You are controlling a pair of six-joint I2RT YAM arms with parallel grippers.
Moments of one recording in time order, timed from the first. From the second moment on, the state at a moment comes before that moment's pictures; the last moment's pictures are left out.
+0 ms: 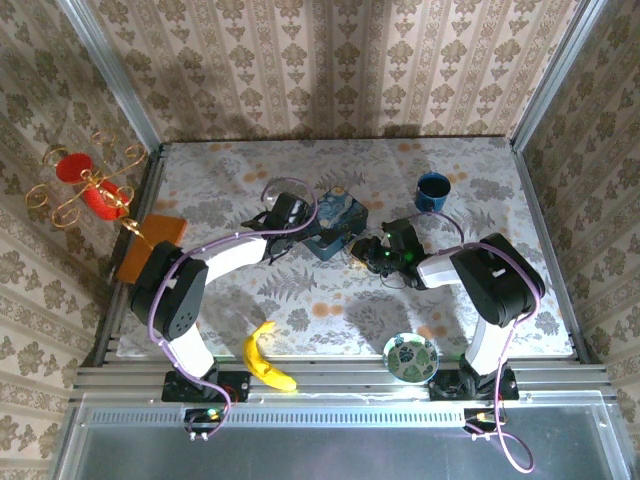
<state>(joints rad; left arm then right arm) -0.63 1.71 1.03 -0.20 -0.23 -0.79 0.42 1.79 0.65 0.49 -0.37 1.08</state>
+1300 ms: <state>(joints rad) -0.63 1.68 1.02 -0.24 -0.22 -0.79 0.42 1.80 0.64 0.59 -0.33 1.16</state>
